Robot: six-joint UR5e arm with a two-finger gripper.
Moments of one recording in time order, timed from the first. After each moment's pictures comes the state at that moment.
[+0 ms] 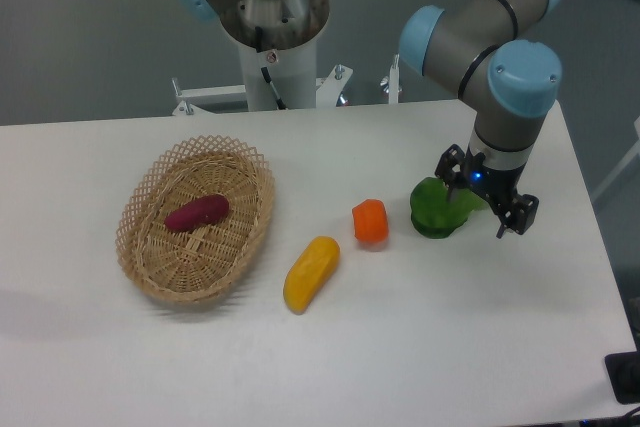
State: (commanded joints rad) arm 2.71 -1.94 -1.62 -1.05 1.54 1.52
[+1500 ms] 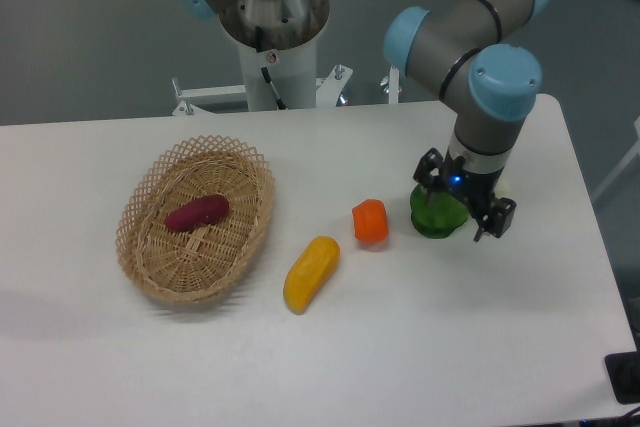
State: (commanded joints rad) arm 2.62 -1.92 -1.66 -1.05 1.48 1.35
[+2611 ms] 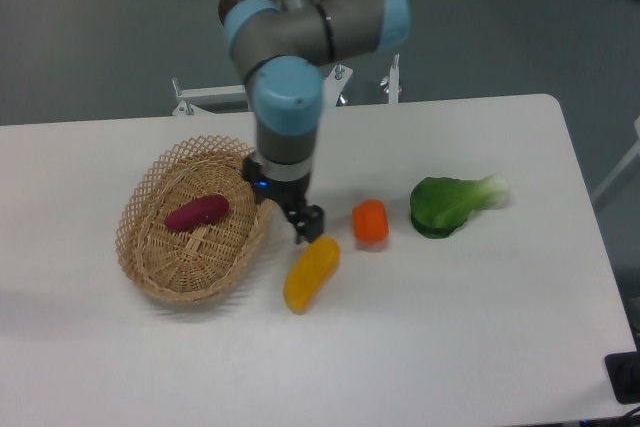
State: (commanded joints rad) arm 2.20 -1.77 -1.93 -1.04 1.48 1.14
